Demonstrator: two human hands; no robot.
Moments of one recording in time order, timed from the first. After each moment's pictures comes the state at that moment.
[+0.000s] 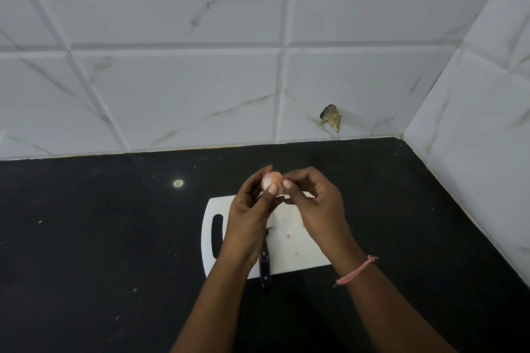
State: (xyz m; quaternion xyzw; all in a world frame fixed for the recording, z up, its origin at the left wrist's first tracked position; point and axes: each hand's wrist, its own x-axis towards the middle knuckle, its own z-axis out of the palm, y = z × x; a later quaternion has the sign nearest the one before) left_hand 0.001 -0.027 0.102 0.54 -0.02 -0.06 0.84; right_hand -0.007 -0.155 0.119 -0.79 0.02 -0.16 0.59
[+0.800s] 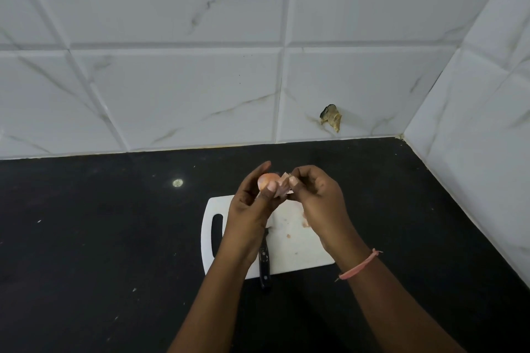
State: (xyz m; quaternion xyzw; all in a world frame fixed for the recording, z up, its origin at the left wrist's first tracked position) left_hand 0.006 -0.026 0.101 0.50 -0.01 -0.07 0.86; right_hand -0.004 -0.156 0.131 -0.80 0.08 -0.11 0.59
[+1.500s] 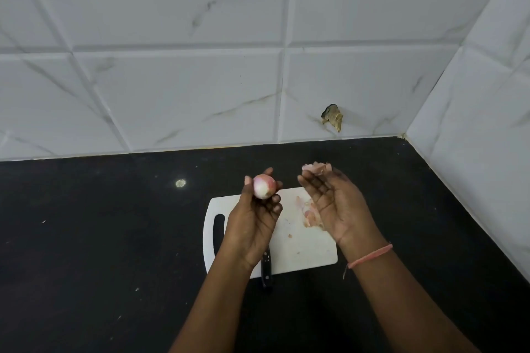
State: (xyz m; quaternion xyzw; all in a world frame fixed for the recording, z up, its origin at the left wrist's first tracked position) left_hand 0.009 -0.028 0.101 0.31 0.09 -0.19 0.93; right_hand 0.006 -0.177 0.134 -0.37 0.19 -0.05 0.91
